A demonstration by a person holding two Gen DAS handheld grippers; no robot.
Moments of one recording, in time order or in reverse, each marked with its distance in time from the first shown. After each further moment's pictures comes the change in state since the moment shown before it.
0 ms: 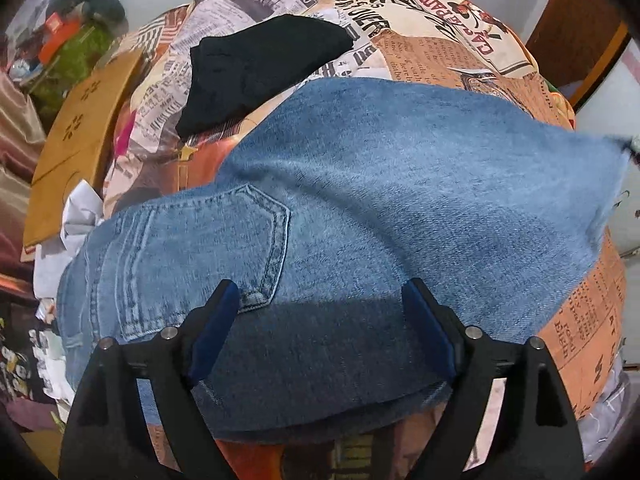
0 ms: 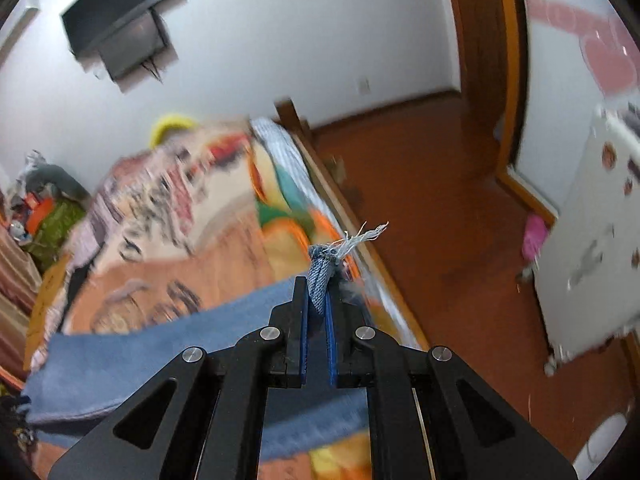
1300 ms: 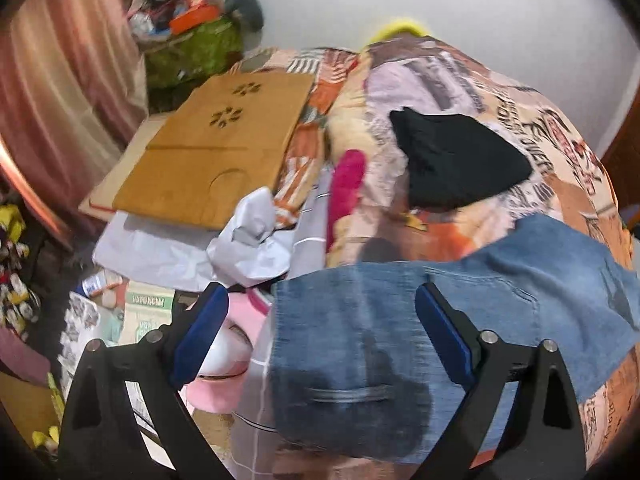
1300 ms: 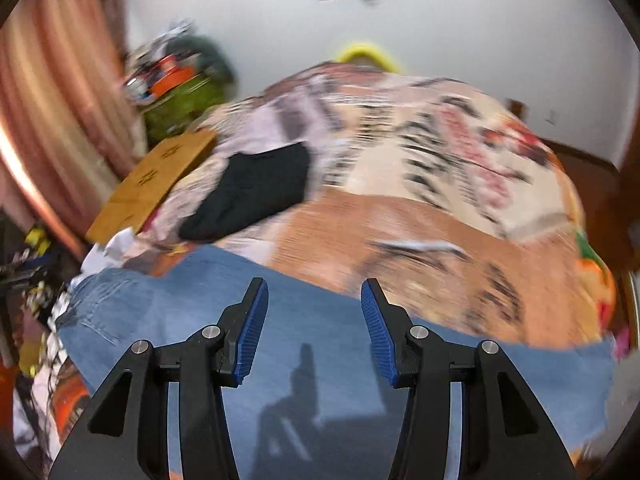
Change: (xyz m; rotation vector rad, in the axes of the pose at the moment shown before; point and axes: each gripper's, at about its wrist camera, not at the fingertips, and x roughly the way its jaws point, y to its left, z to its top) left arm -0.055 0.235 -0.028 -0.332 -0.243 0.160; right arm 0.012 0.341 -0.064 -0.533 0.135 0.377
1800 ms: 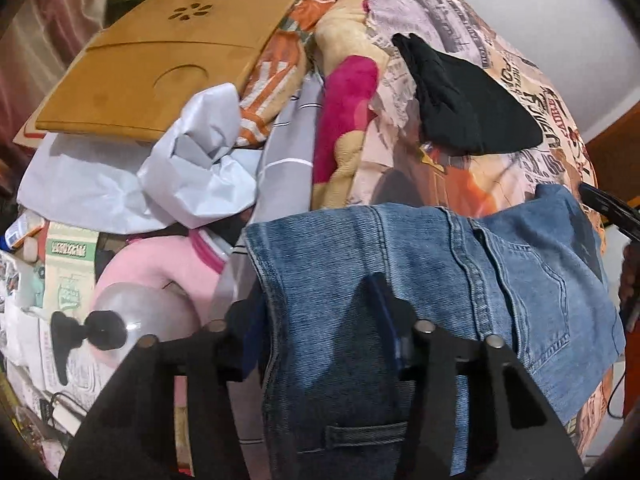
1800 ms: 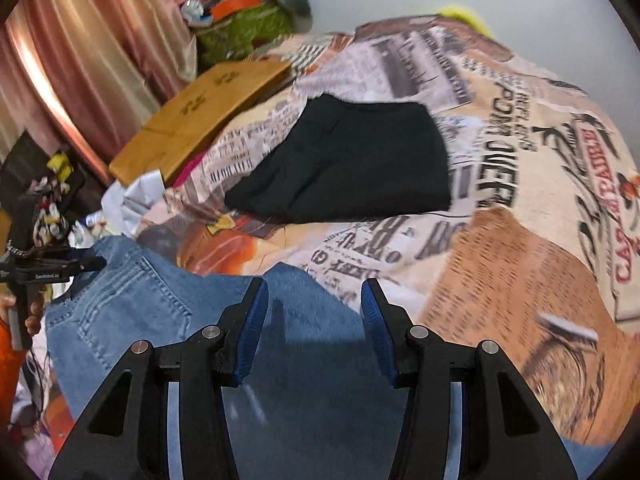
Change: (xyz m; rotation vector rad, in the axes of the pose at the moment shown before) left arm 0.096 0.023 -0.026 -0.072 0.230 -0.222; right arm 0.127 0.083 0.035 -0.185 0.225 0.132
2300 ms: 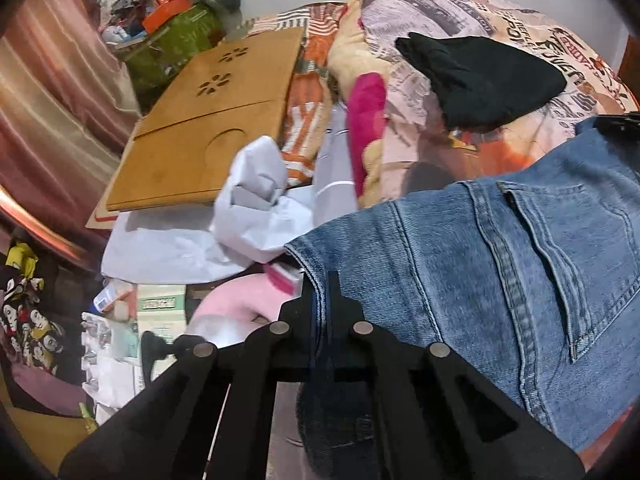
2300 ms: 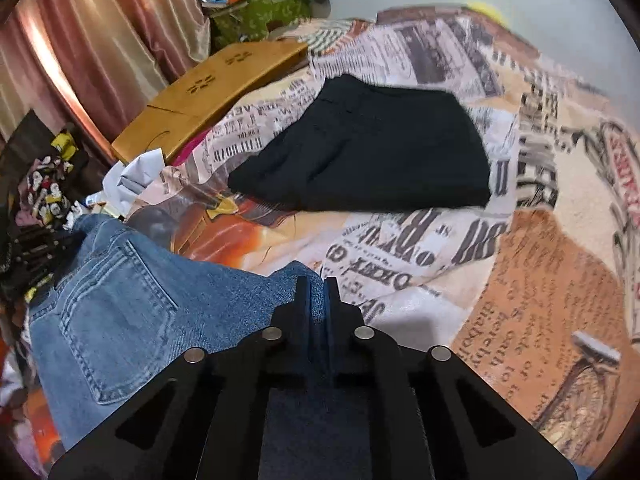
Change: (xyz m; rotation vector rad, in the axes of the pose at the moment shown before) left arm -0.020 -0.024 -0.020 0.236 -0.123 0.358; right arm 0.020 0.010 -0.005 -0.067 0.008 0.001
